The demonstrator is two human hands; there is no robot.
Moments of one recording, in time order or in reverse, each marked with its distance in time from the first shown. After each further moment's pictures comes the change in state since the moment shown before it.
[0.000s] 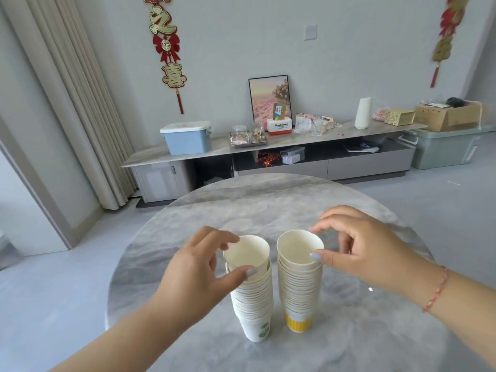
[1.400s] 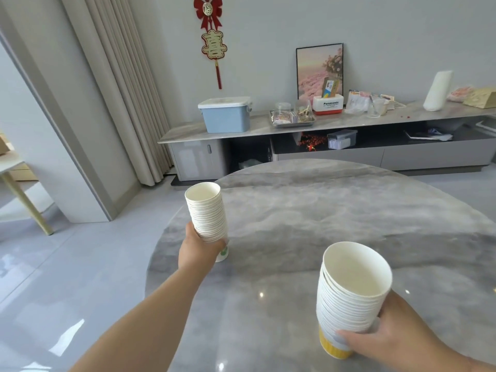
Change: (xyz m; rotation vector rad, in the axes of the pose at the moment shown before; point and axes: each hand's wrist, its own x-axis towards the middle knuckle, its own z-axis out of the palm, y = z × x) left_hand 0.028 -0.226 0.054 -0.168 0.181 -0.962; right_hand 0.005 0.043 0.147 0.351 -0.178 0.284
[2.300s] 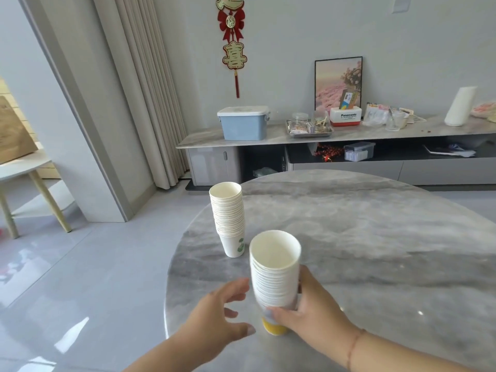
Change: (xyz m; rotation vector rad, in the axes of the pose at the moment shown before) left_hand -0.087 -0.037 -0.056 0.103 -0.558 0.287; right_hand 0.064 -0.050 0.109 0.027 -0.043 -0.005
